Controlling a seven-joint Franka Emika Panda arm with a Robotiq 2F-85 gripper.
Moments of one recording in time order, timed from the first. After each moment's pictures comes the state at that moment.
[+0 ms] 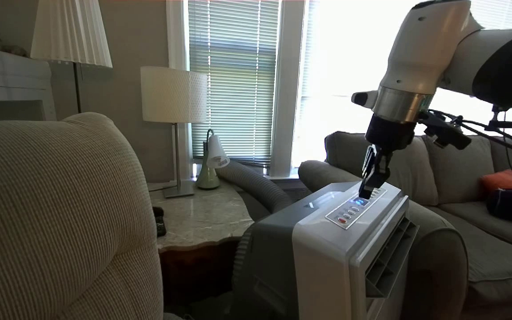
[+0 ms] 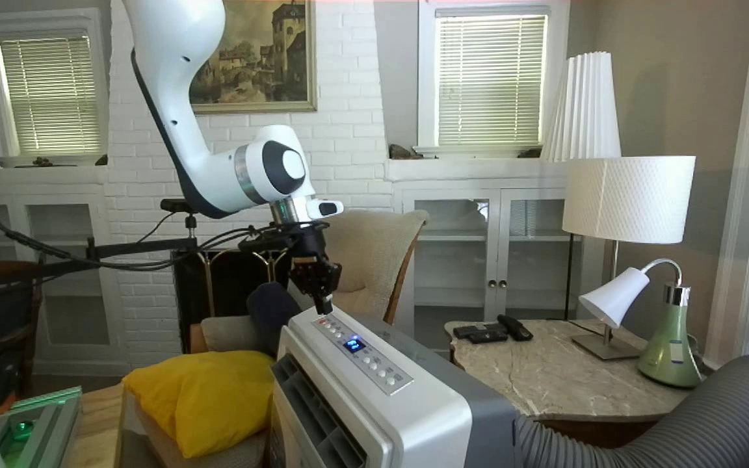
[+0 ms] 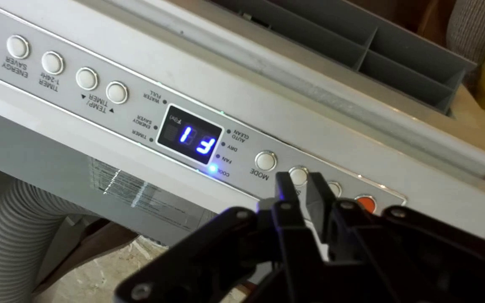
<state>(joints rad) 0.41 0.13 -0.06 -2.51 -0.54 2.77 0.46</state>
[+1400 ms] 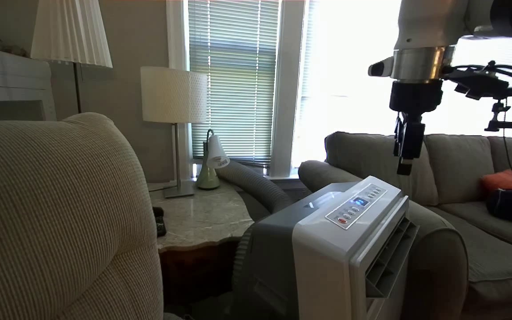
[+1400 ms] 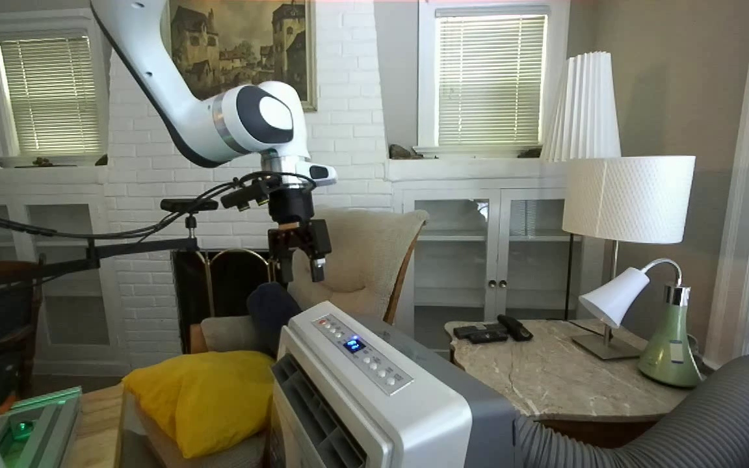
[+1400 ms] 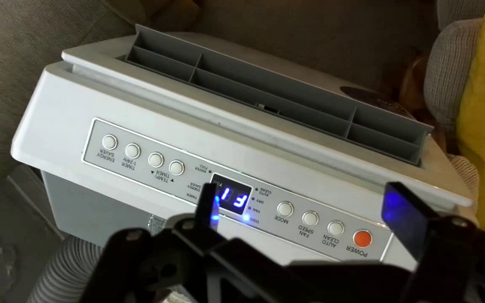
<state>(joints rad) 0.25 -0.09 0.14 -2.52 -0.28 2.38 0.32</state>
